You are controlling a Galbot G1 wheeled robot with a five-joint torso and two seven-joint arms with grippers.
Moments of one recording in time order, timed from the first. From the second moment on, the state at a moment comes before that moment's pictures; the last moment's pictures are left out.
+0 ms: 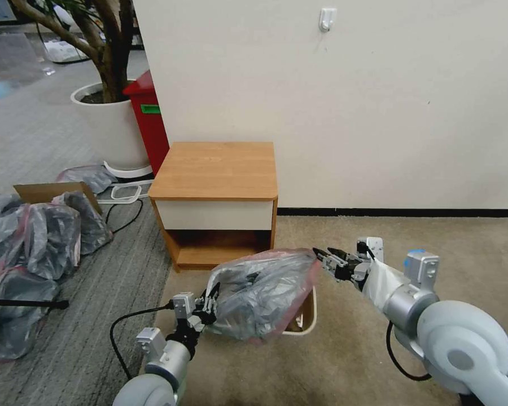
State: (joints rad) left arm 1.61 -1.29 -0.37 -2.05 -0.58 0.15 -0.06; right arm -1.36 0.81 0.37 2.46 1.22 -0.53 0.53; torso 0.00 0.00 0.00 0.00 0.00
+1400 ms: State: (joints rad) left arm 1.57 -1.27 -0.32 -2.08 -0.48 0.13 -0.12; right arm -1.37 1.03 0.11 2.38 1.26 -0.55 0.63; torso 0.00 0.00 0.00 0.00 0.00
